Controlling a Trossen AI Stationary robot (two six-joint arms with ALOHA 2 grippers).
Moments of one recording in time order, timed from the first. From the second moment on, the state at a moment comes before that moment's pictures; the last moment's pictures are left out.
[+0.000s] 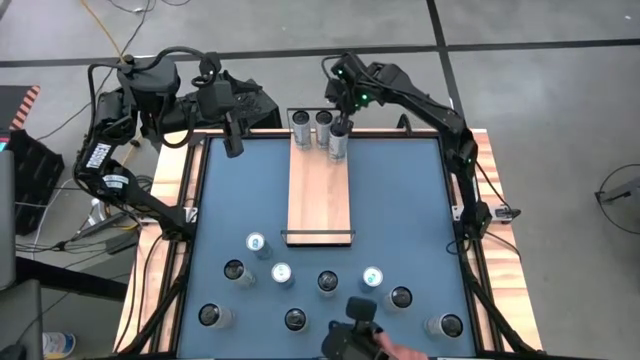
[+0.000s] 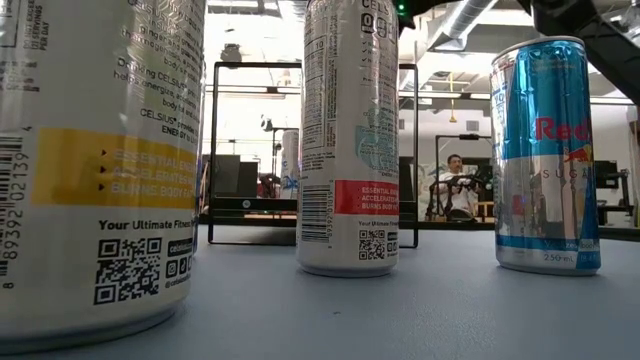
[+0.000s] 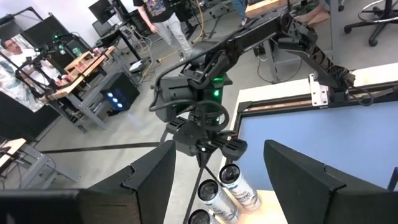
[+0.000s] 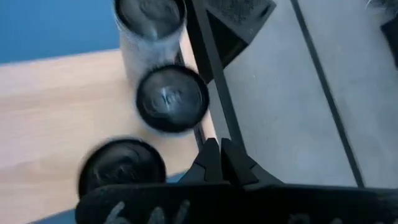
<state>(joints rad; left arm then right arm) 0.19 1.46 2.29 -1.02 -0.30 0.40 -0.62 2.10 2.33 -1.15 0.08 -0.42</state>
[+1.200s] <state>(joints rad) 0.19 1.46 2.29 -1.04 -0.30 0.41 -0.62 2.16 2.33 -1.11 0.02 -0.44</state>
